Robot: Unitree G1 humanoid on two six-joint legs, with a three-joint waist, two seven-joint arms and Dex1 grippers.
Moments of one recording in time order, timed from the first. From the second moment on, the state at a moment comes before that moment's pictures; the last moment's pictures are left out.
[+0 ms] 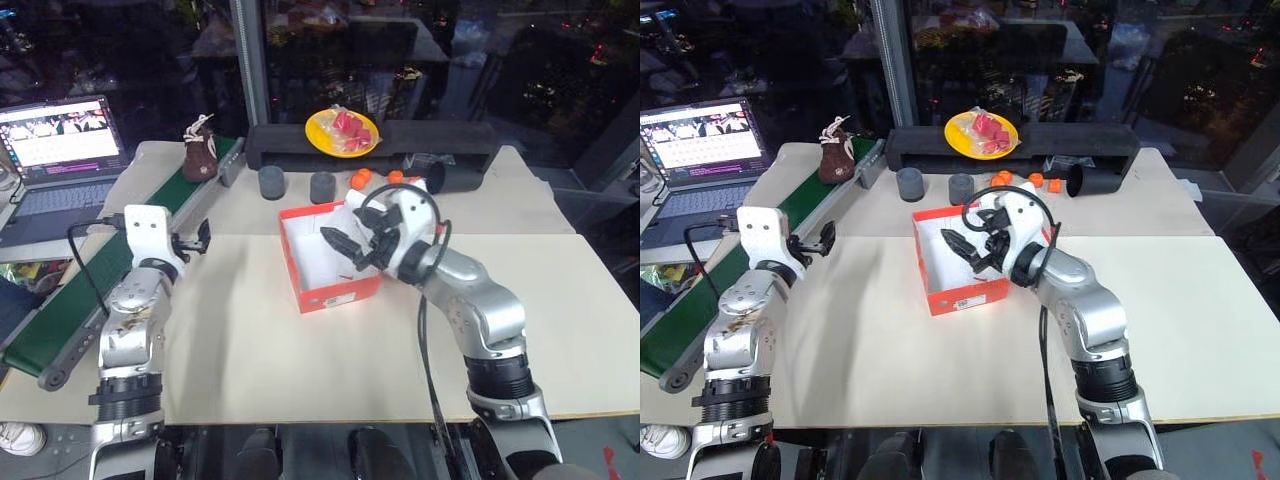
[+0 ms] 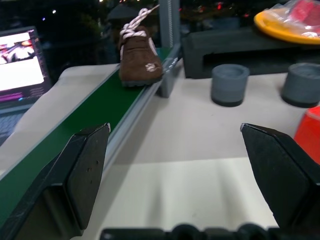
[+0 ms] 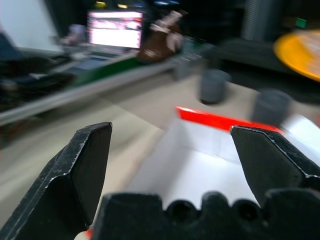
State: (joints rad) left arm -0.39 0.39 0.29 -0.06 -0.18 0.46 -0.16; right arm -0.59 -0.25 0.07 -0.23 0.37 0.71 0.49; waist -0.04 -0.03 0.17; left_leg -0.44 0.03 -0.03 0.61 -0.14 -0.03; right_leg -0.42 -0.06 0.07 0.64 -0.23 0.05
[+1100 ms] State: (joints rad) left arm -0.81 0.66 0.34 0.76 -0.18 0.45 -0.28; right arm -0.65 -0.30 0.15 -0.22 0.34 0.69 0.57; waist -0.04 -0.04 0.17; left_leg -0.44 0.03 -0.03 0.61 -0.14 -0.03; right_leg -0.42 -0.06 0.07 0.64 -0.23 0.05
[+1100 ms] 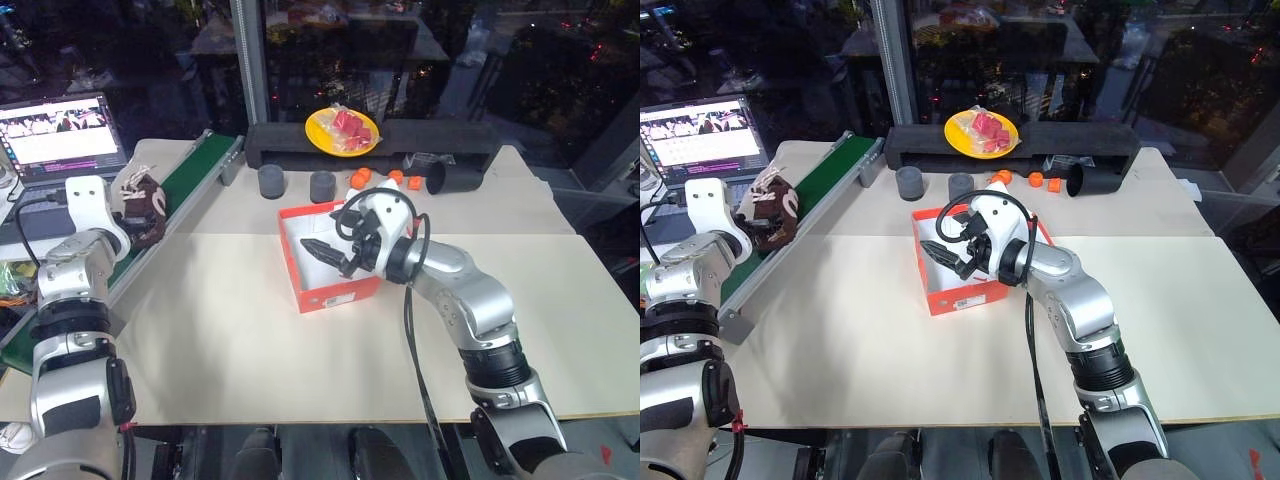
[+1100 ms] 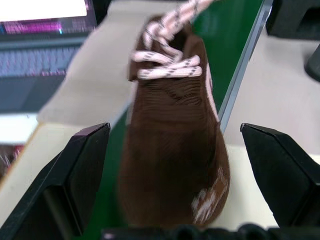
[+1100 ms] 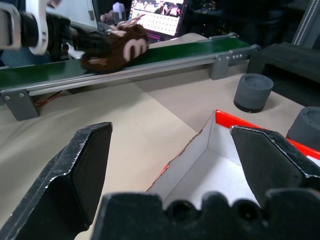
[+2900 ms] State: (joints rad) left arm -0.91 0.15 0.13 -0.05 -0.63 0.95 -0.29; right arm -0.83 -0.06 -0.40 -0.06 0.87 0.95 0.12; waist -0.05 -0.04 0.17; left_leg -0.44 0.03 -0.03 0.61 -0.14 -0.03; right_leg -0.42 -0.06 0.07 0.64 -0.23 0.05
